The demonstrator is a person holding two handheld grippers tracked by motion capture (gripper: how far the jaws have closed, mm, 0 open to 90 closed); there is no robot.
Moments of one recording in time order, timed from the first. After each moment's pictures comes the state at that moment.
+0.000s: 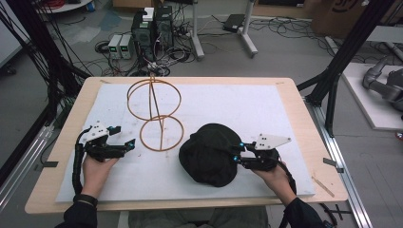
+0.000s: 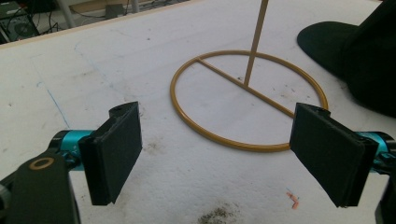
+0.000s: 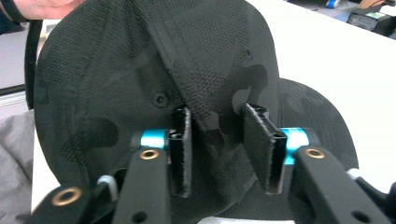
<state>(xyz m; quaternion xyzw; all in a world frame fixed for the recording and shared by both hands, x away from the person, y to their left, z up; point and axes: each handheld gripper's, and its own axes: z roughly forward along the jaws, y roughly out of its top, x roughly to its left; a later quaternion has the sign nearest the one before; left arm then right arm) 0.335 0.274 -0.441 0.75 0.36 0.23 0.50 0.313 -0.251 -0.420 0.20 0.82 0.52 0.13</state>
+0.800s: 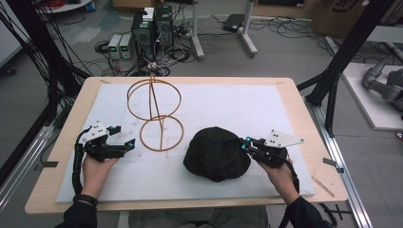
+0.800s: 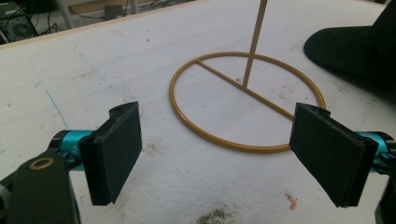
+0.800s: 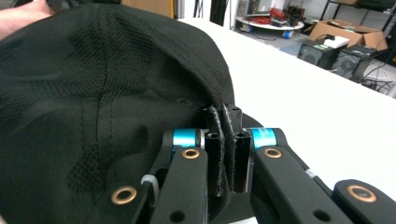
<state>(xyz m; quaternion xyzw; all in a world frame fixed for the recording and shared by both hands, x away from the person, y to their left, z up) 0.334 0.274 -0.440 0.75 0.36 0.22 0.51 0.308 -0.264 -0.398 0.23 0.78 0.55 0.19</state>
